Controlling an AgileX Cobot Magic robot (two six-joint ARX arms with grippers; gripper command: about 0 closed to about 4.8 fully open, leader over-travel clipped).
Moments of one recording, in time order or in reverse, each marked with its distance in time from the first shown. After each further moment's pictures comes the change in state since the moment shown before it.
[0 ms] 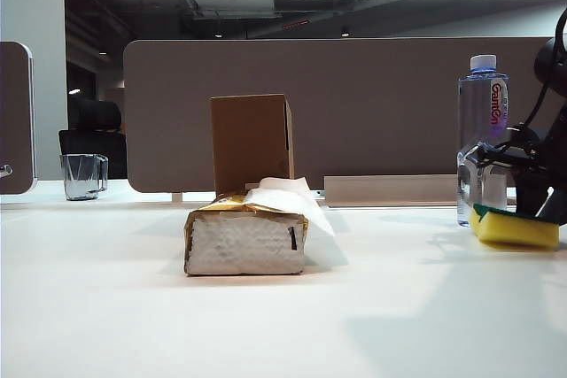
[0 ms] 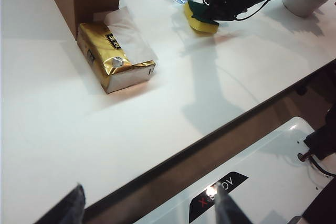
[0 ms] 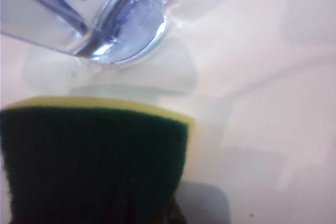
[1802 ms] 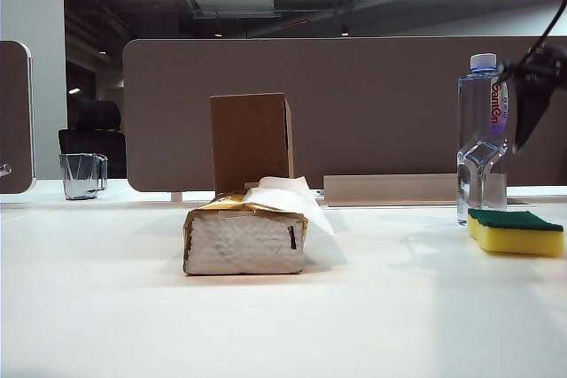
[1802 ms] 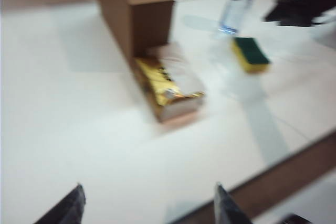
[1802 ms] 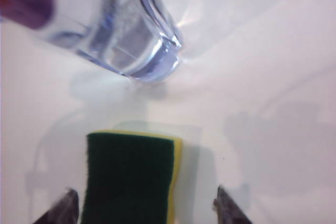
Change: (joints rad) left arm 0.000 0.000 0.000 0.120 -0.172 0.000; right arm -0.034 -0.244 0.089 -0.217 -0.044 -0.003
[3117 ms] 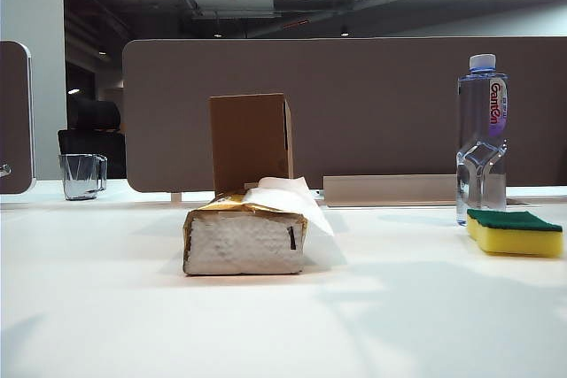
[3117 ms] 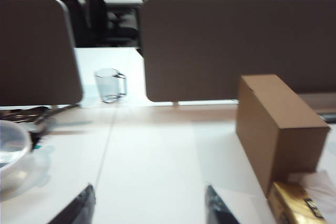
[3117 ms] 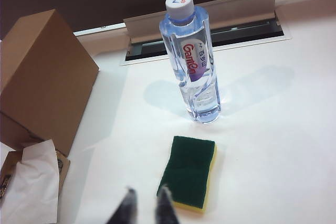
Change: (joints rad) left arm 0.000 -0.251 -0.410 0.635 -0.464 -0.023; right arm 0.003 -0.834 -0.230 -0.084 -0.034 -0.041
